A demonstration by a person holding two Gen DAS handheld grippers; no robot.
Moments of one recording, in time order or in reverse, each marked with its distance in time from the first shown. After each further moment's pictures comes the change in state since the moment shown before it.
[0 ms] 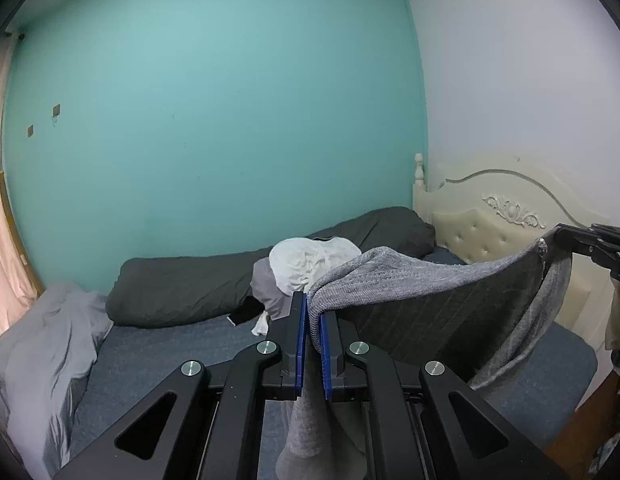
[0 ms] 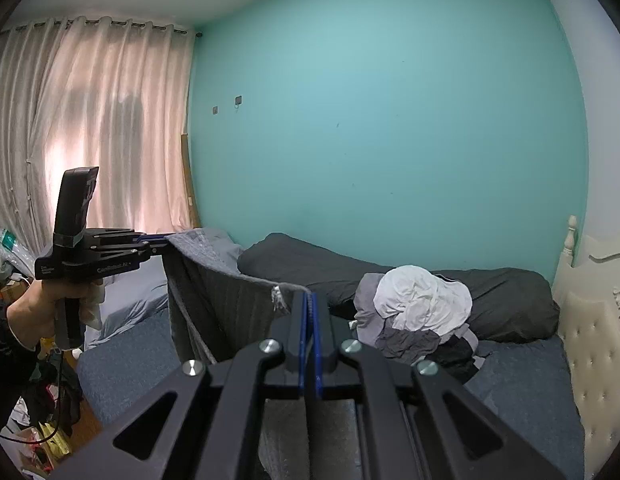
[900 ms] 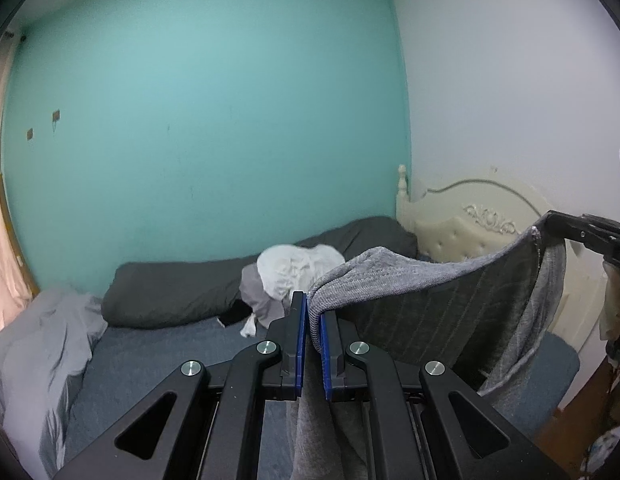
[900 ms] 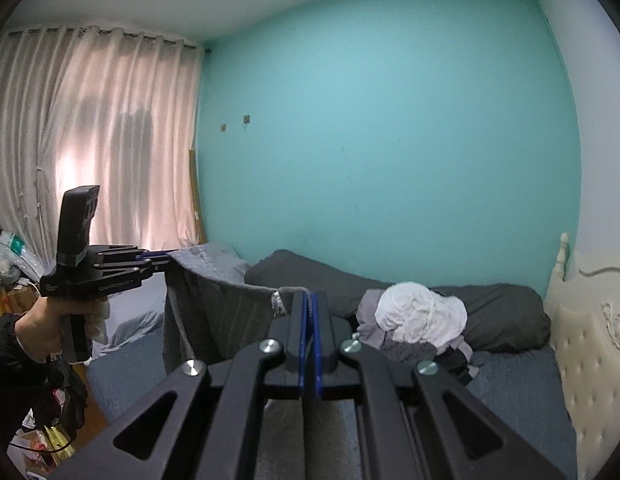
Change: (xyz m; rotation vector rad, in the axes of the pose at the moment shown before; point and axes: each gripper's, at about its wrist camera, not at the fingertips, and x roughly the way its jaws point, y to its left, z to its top) left arm -0.054 -0.025 -0.018 -0.009 -0.011 -0.041; right arm -0.060 0.027 0.013 -0.006 -0.033 -0.008
